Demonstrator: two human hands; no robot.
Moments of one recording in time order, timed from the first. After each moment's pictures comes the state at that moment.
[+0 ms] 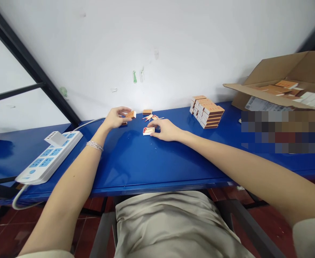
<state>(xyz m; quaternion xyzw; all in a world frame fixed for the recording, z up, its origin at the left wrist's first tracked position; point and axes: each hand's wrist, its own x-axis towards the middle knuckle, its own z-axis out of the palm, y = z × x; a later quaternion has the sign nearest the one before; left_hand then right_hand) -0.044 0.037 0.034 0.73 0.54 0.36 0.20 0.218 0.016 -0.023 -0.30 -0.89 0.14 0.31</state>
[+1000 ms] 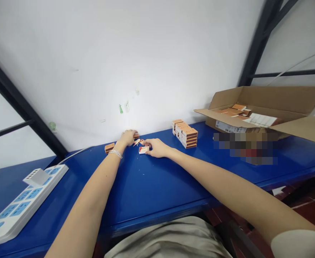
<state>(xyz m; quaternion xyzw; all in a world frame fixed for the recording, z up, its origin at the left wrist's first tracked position) 0.031 0.128 0.016 0.82 0.56 0.11 -0.04 0.234 0.038 -0.015 -0.40 -0.85 0.14 0.30</state>
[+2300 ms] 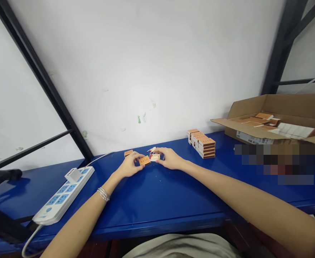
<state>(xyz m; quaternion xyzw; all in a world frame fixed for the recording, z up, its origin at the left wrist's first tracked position) -0.028 -0.018 0.016 0.86 0.45 0.25 0.05 0.215 0.019 -0.017 -0.31 -0.85 0.15 0.39</state>
